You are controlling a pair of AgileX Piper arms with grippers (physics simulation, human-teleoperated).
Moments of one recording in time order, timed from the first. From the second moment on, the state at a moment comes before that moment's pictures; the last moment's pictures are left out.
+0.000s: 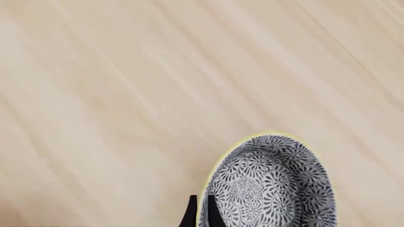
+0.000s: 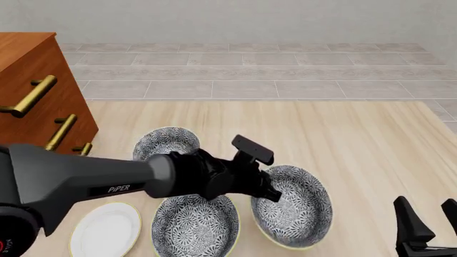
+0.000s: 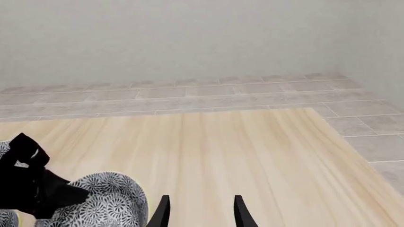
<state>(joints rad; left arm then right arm) -0.87 1.91 -1.16 0.12 -0.13 -0.04 0.00 0.00 0.09 0.03</state>
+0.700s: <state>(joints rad) -0.91 1.66 -1.11 0.15 -0.15 -0.05 0.00 0.00 0.09 0.02</state>
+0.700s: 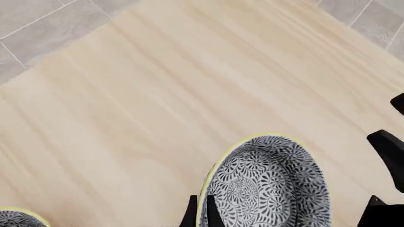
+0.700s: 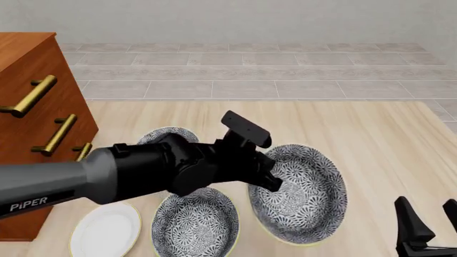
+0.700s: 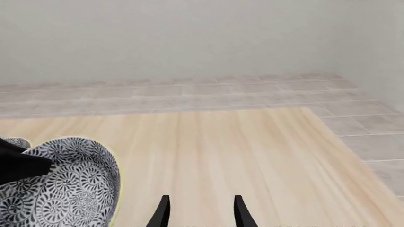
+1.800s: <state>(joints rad) -0.78 1.33 -1.12 0.27 -0.08 -0.04 0.00 0.00 0.07 0.02</state>
